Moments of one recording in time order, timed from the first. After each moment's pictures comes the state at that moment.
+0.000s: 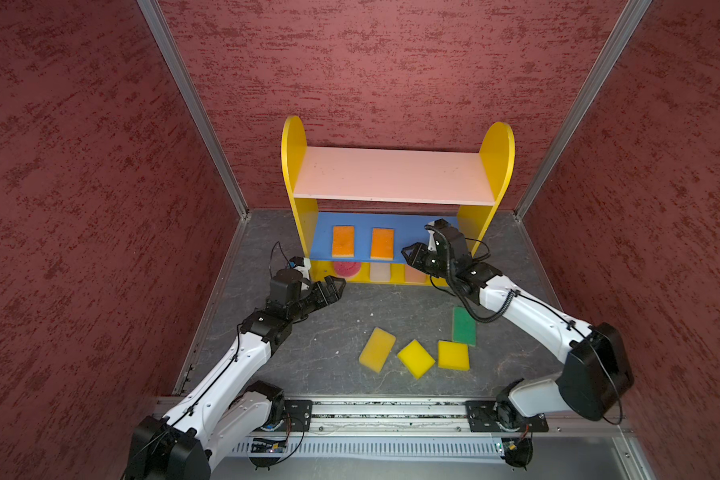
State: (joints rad) left arm -0.35 0.94 0.58 -0.23 0.25 -0.76; right arm 0.57 1.39 1.06 -0.18 -0.09 0.86
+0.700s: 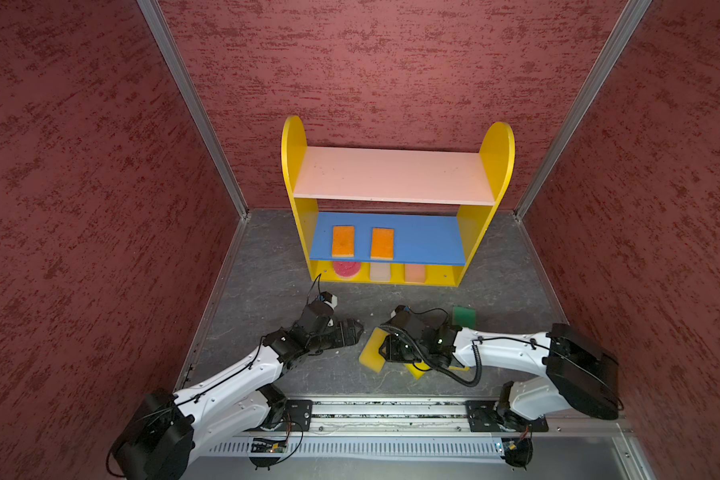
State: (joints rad) left arm -0.70 0.98 0.40 -0.22 0.13 -0.81; right arm 1.09 1.49 0.70 -0.18 -0.09 1.09
